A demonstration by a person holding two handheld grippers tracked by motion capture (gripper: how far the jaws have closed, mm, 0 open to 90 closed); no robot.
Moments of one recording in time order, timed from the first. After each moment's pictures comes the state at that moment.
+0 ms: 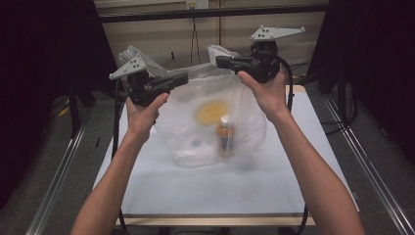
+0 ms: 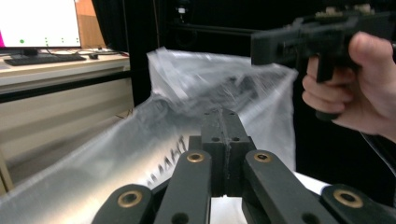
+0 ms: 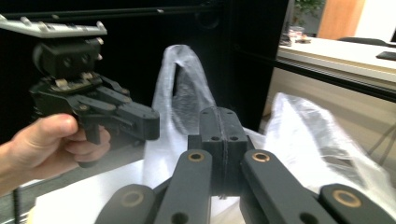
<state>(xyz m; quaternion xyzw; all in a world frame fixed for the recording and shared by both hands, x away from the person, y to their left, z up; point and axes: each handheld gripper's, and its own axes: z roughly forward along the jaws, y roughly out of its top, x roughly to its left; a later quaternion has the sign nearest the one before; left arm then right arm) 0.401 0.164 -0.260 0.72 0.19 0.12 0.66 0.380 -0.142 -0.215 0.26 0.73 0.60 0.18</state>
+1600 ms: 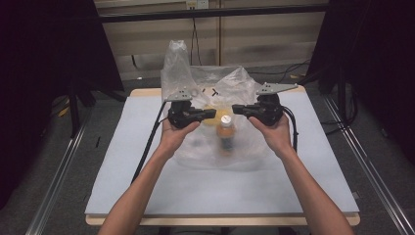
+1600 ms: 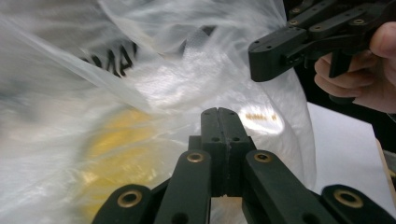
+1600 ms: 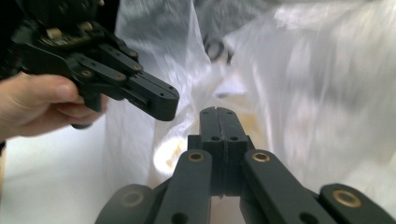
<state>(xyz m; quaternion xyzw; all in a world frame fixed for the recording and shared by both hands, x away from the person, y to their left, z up) 0.414 0.097 -0.373 0.80 0.20 0.04 0.56 0.371 -0.177 -0.352 0.34 0.76 0.53 0.15</state>
